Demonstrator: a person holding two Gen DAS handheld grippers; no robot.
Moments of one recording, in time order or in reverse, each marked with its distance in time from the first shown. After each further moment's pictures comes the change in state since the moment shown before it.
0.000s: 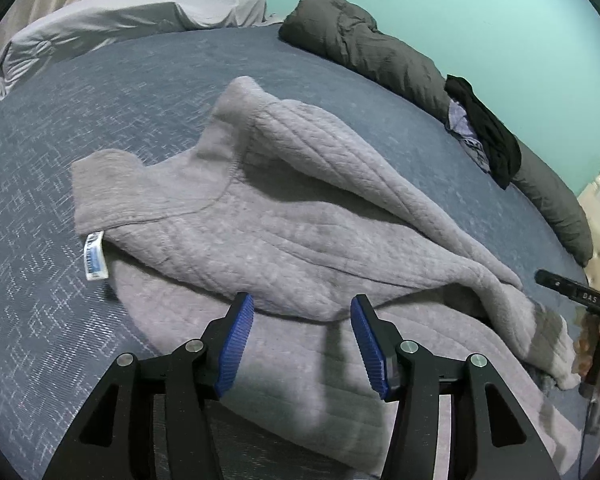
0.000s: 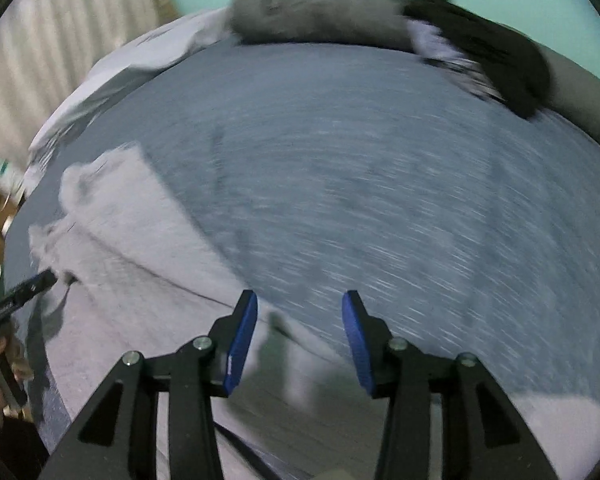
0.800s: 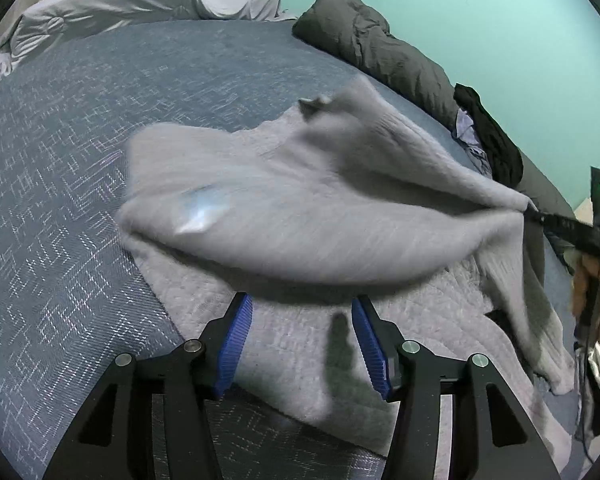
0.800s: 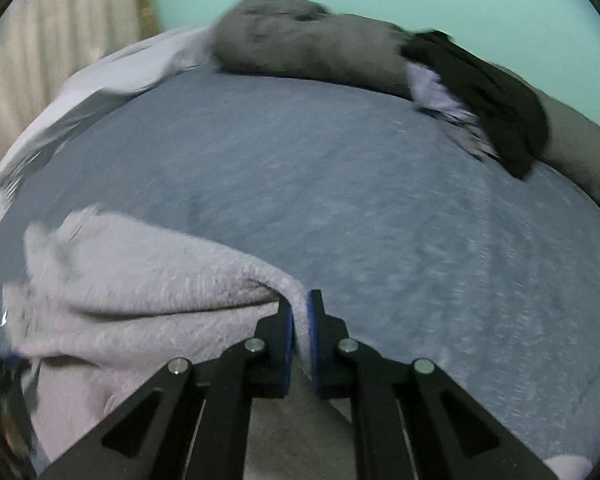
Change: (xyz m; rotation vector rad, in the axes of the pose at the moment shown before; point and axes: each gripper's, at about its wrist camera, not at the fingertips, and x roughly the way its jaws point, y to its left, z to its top) left arm 0.000 0.032 -0.006 -0.044 0.003 -0.038; right arm 0.023 -0.021 0.092 0.126 -0.067 -0.178
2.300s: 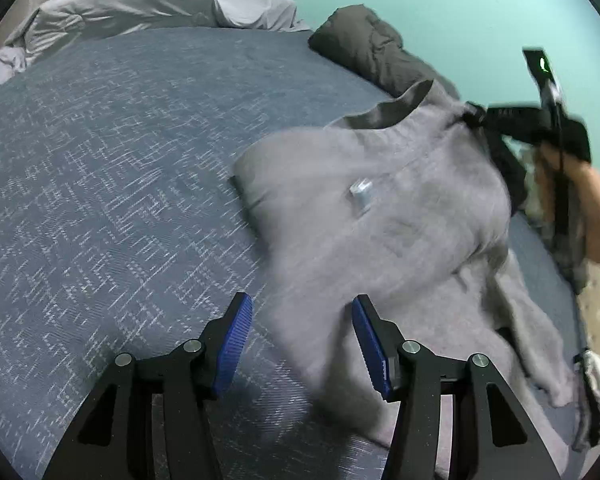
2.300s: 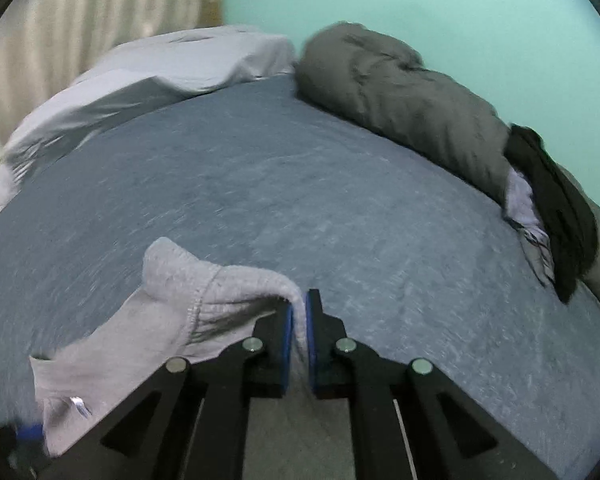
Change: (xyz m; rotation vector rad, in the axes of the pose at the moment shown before) left arm -0.015 0.035 0.004 -0.035 -0.031 0.024; right arm 0.026 0.212 0.104 -0.255 -0.151 0.008
